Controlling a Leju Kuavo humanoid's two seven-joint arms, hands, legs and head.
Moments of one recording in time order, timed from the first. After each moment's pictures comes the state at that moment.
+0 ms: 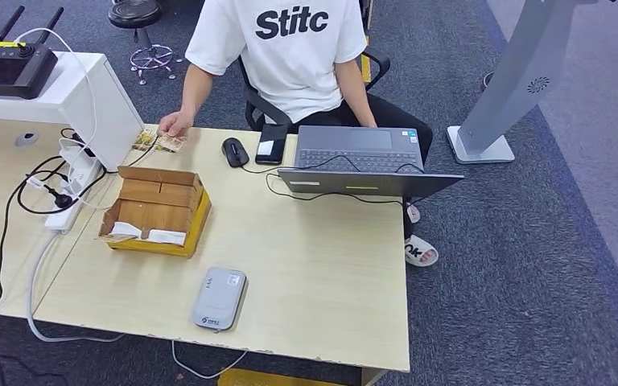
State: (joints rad) left arm -0.22 0.12 0.69 -1.38 -0.34 0.42 -0.52; right arm -0.02 0.10 0.03 -0.19 -0.16 -0.58 -0.09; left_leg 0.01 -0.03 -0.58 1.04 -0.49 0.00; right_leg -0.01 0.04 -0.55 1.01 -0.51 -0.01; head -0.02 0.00
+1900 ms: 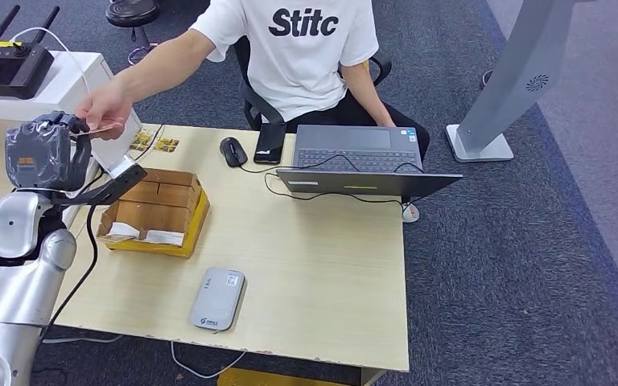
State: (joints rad) left arm -0.56 0.31 -0.13 -0.98 -1.21 0.36 -0.08; right arm -0.03 0.10 0.09 -0.18 -0.07 -0.47 0.02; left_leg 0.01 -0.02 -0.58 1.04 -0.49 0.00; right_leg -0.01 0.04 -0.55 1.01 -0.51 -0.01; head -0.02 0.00
